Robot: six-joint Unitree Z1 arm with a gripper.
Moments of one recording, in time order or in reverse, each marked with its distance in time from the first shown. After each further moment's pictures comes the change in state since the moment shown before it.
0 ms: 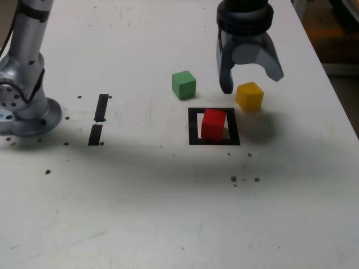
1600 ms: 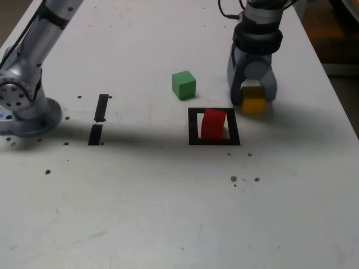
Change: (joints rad) arm 0.109 0.208 -0.104 -0.039 -0.047 0.132
